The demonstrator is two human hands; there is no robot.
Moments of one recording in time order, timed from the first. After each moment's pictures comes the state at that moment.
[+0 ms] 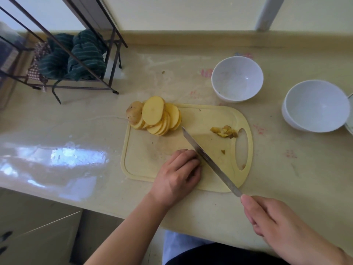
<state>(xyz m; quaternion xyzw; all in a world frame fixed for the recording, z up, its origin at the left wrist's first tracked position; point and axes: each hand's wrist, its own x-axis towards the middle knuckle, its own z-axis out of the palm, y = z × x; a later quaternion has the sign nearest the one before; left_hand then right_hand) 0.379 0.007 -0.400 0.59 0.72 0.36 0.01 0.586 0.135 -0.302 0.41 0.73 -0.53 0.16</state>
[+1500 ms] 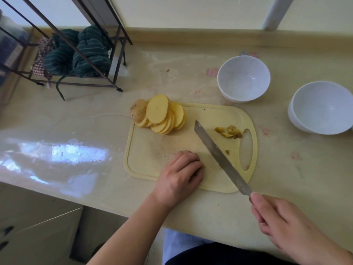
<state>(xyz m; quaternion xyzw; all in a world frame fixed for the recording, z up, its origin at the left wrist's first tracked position) 0.381 0.003 -0.398 0.58 0.72 0.37 0.01 0.583 0.137 -0.296 0.43 0.69 -0.57 0.15</state>
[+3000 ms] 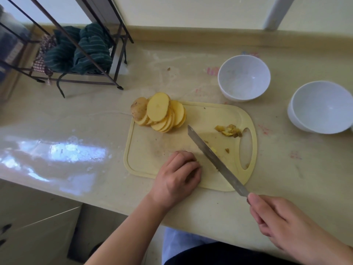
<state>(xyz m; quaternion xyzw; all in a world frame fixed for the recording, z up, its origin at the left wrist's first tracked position) 0.381 -0.005 -0.394 0.57 0.73 0.38 0.01 0.586 0.140 -0.298 0.39 0.69 -0.58 0.19</state>
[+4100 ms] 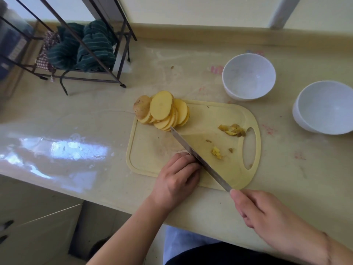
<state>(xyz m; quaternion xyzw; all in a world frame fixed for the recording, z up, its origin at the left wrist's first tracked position) 0.381 -0.013 -0.400 0.57 0.73 0.38 0.01 0.561 0.131 -0.305 0.35 0.75 -0.54 0.17</state>
